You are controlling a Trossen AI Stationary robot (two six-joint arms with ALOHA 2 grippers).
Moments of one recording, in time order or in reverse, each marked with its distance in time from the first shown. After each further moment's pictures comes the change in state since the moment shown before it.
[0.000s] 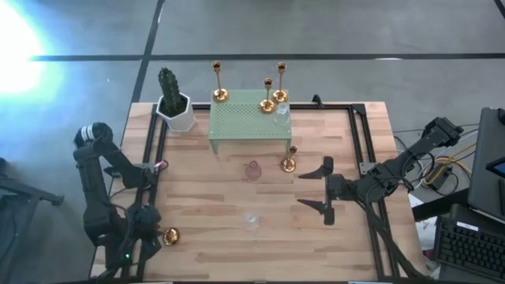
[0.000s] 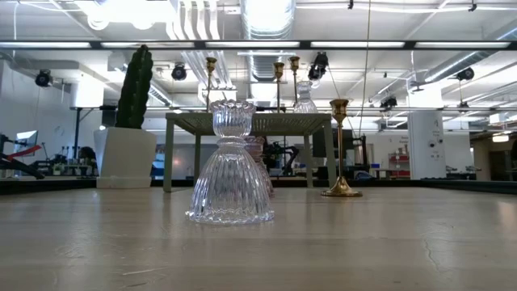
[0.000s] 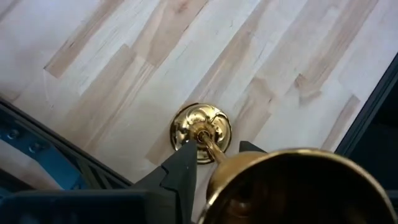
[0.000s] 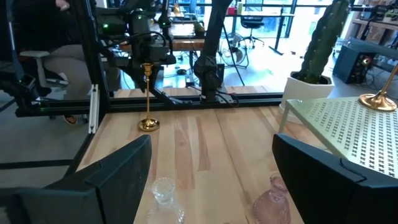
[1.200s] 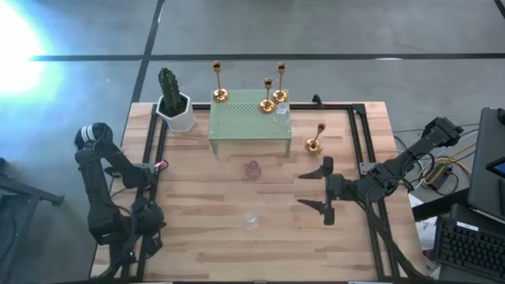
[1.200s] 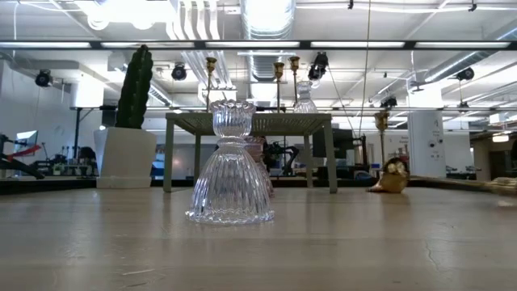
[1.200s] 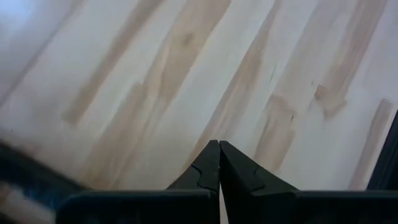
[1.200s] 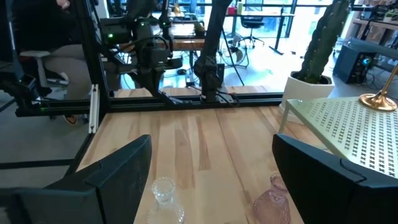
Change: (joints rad) left arm -0.001 0.000 -0.077 0.016 -0.097 0.123; right arm 0.000 0.000 0.000 0.000 0.002 0.000
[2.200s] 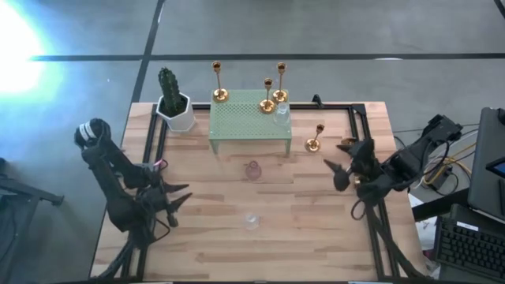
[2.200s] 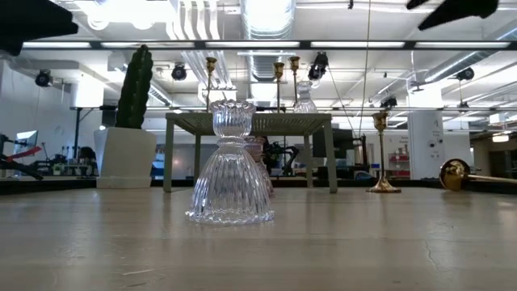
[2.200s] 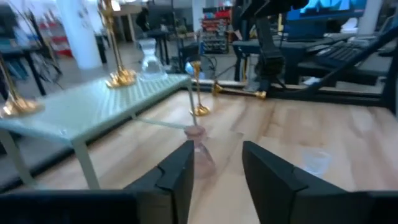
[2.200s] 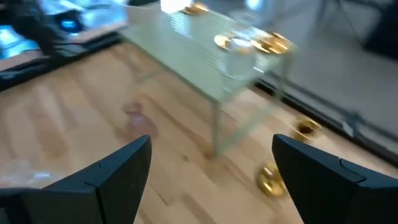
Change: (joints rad) left arm 0.158 -0.061 -0.233 0.008 -1.023 0.146; right arm 0.047 -0.053 0.284 -1.321 0.347 1.067
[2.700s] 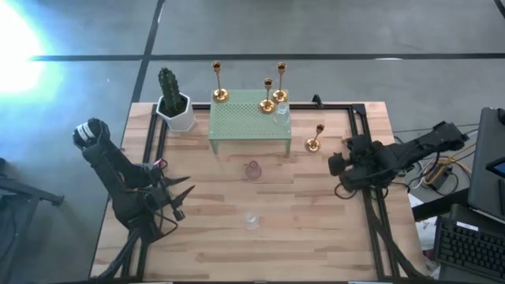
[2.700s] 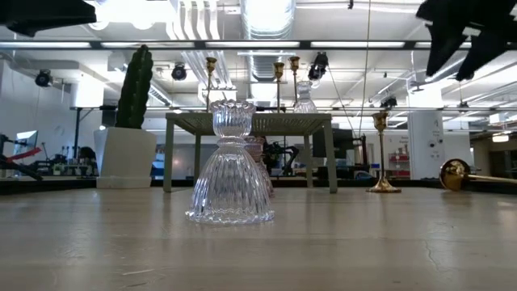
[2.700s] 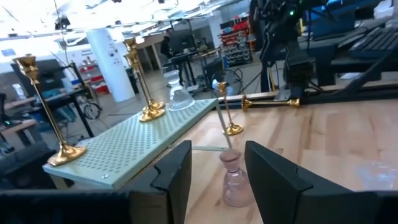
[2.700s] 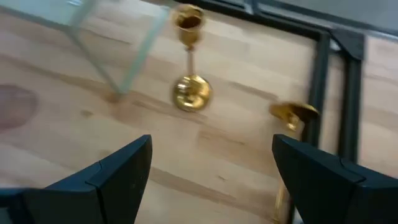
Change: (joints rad) left arm 0.100 -0.006 0.025 -0.007 -0.093 0.224; right arm -0.265 0.067 -0.068 -0.274 -0.319 0.423
